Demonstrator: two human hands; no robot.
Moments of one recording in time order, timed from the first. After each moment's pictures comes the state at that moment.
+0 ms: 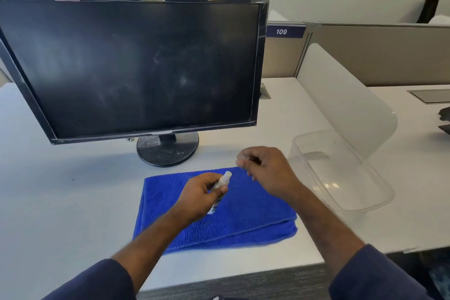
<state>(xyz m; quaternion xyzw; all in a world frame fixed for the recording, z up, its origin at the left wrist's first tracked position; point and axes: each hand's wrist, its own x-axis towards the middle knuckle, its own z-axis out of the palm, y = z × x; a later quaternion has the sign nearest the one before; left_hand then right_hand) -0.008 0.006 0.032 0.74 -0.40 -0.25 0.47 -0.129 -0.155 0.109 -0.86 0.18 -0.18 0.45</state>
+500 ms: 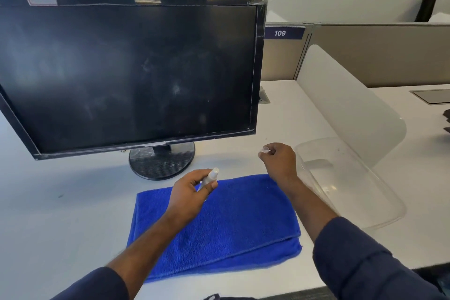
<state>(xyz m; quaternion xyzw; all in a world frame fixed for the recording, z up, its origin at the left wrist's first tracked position) 0.030 -0.016 0.015 0.77 -0.31 -0.19 0.52 -0.078 -0.242 0.046 -0.76 0.45 -0.25 0.41</state>
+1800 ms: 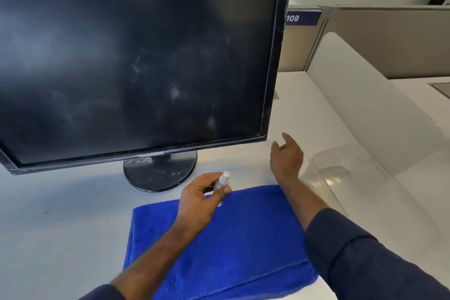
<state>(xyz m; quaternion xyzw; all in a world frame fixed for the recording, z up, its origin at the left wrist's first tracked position) 0.047 -0.048 0.010 0.73 -0.29 -0.23 0.57 -0.019 -0.284 0.005 -0.71 0.54 -0.30 0.34</state>
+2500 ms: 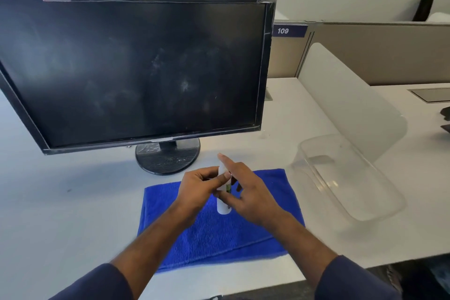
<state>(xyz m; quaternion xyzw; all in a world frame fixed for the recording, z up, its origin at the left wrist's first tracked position) 0.013 -0.008 0.059 0.62 -0.23 -0.39 0.64 -0.099 -0.130 0.045 -0.91 0.08 -0.20 0.36</state>
